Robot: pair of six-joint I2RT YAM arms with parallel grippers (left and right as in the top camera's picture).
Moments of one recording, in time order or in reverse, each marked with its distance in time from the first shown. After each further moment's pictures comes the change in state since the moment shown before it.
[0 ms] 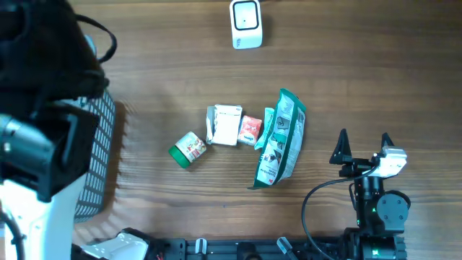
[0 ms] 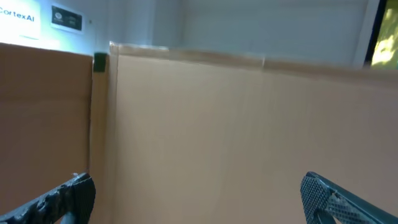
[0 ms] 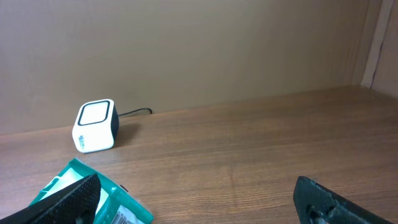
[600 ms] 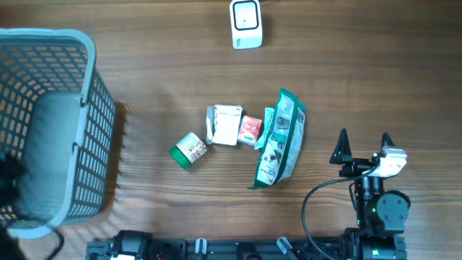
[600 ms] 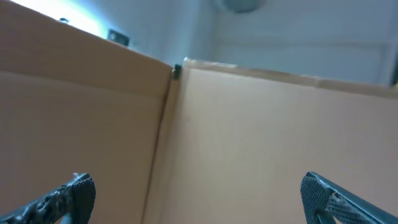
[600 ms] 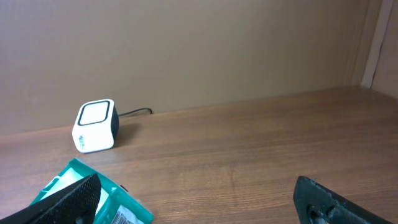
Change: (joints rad) left arm 0.262 -0.890 -0.784 0.010 0.198 -0.116; right arm 0.000 0.000 0.000 0.000 0.000 0.000
